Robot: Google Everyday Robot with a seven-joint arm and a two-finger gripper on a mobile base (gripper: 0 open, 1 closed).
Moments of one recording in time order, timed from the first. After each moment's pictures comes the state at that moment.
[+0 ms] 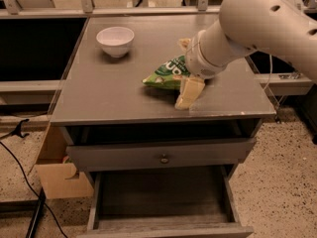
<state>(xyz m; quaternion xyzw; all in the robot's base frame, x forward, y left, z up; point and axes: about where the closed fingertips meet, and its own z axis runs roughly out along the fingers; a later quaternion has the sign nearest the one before) 0.595 -0.058 0.879 -0.68 0.65 -0.03 0.33</state>
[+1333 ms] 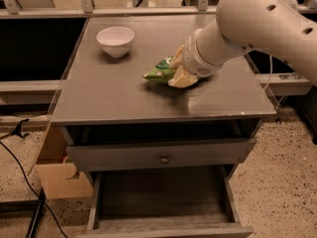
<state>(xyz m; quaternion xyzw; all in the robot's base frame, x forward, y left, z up) 0.601 -0.049 0.881 -0.68 0.65 -0.03 0.34</state>
